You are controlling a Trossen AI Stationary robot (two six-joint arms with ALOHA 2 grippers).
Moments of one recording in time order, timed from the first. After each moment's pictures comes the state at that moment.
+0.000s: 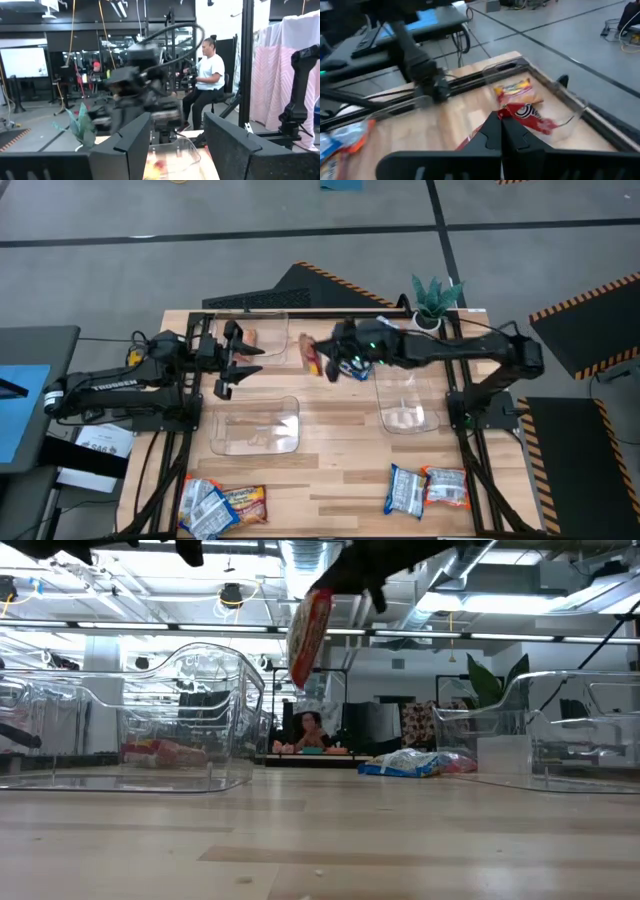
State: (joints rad) left arm 0.29 0.69 0.53 0.49 0.31 -0.06; right arm -0.16 1.54 1.18 0.11 0.11 0.21
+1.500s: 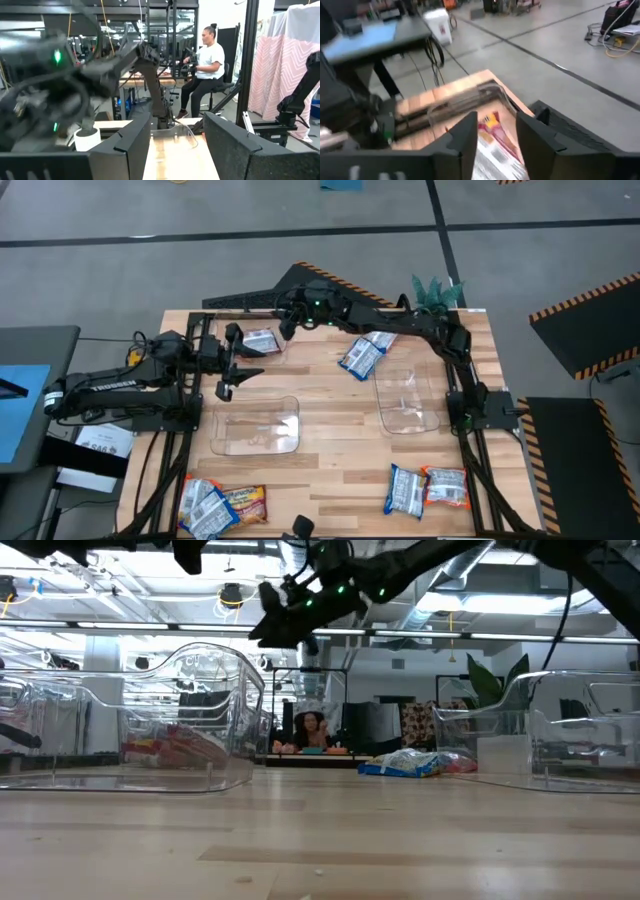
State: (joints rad) left arm 0.29 0.68 0.53 0.40 0.31 -0.07; right arm -0.38 2.09 1.78 0.07 -0.03 0.15
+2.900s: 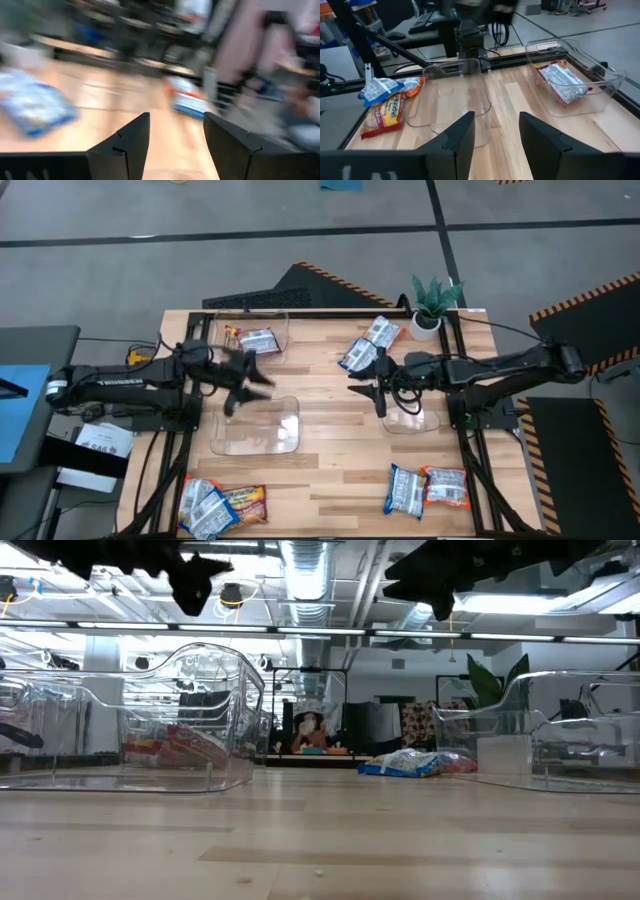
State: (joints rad) left arm 0.18 0.77 0.53 0.18 0.38 -0.28; right arm 0.01 1.13 0.68 0.23 0.08 0.16
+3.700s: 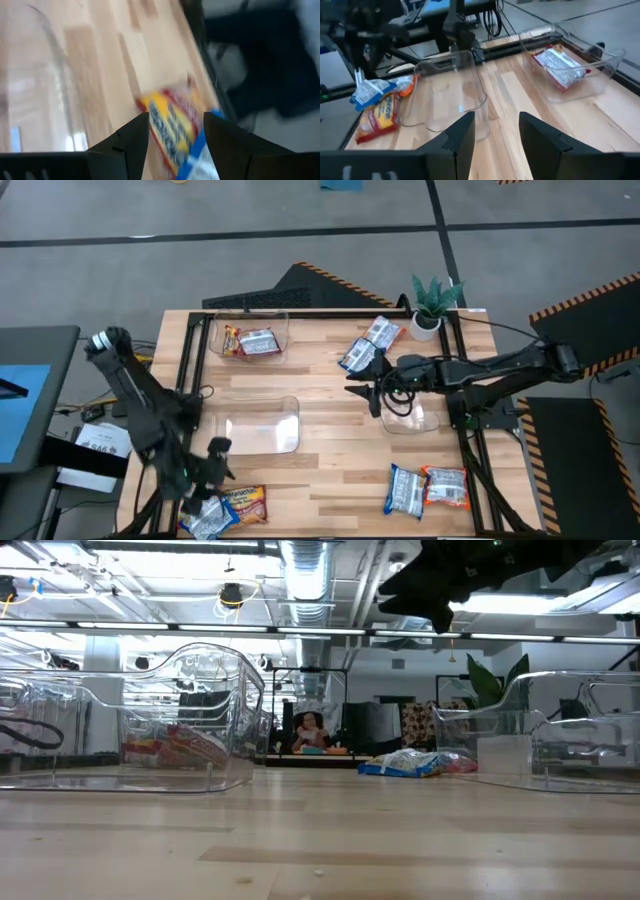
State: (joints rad) left arm -0.98 1.18 0.90 -0.55 -0.34 -0.63; right arm 0.01 1.18 0.68 0.24 0.12 0.25
